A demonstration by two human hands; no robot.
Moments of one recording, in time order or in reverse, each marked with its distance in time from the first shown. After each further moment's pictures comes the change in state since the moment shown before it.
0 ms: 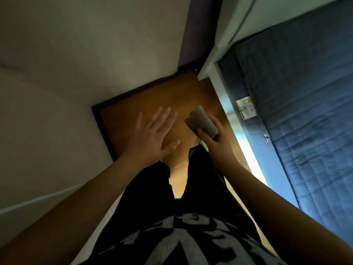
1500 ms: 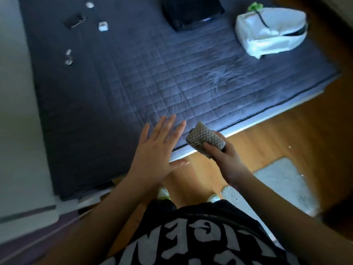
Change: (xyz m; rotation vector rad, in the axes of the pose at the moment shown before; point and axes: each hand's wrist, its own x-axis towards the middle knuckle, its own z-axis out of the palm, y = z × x) left_hand 0.173 0.505 -0.074 0.327 -0.121 1.498; right_hand -0.236 -0.008 -0.300 0.790 1.283 -0.021
